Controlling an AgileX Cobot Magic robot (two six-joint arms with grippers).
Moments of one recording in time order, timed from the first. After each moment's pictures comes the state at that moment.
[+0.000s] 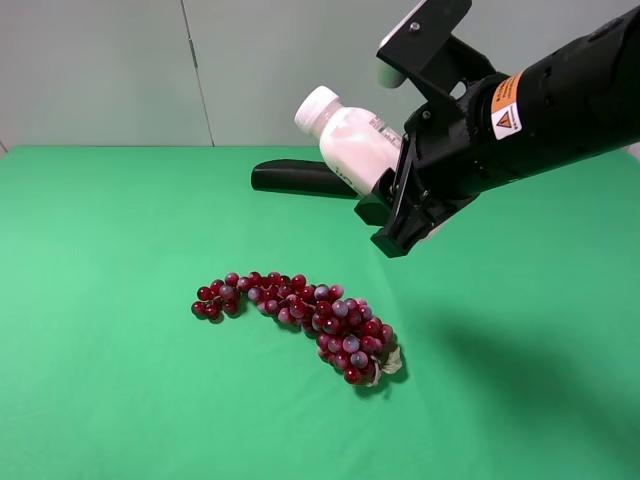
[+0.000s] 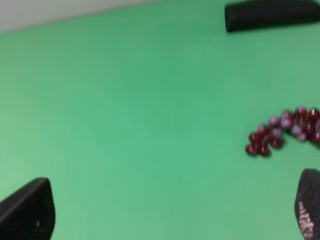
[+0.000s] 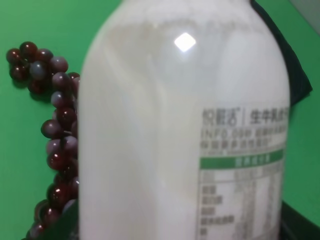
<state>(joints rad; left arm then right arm) -0.14 0.50 -0.94 0.01 1.11 0.08 0.79 1.30 -0.89 -0.15 0.51 -0.10</state>
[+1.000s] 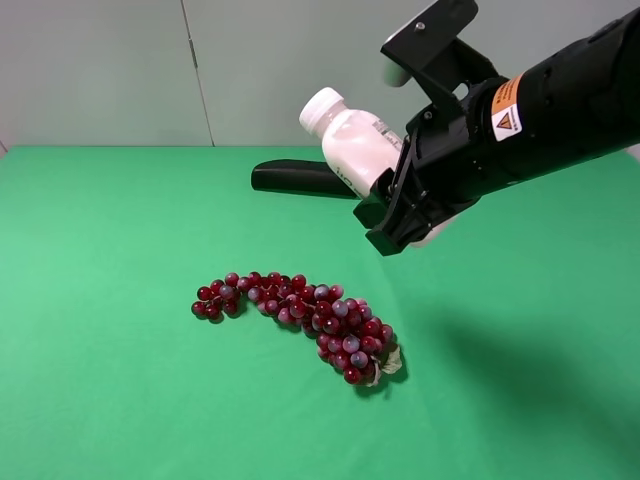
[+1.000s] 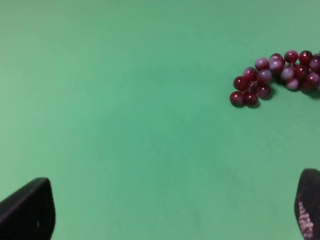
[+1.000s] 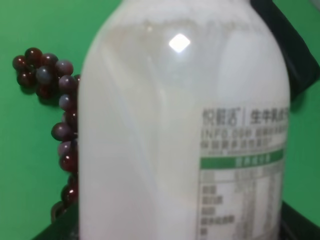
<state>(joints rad) -0.14 0.00 -0.49 -0.05 1.07 0.08 0.79 1.30 -0.89 -0.12 0.53 -0.04</state>
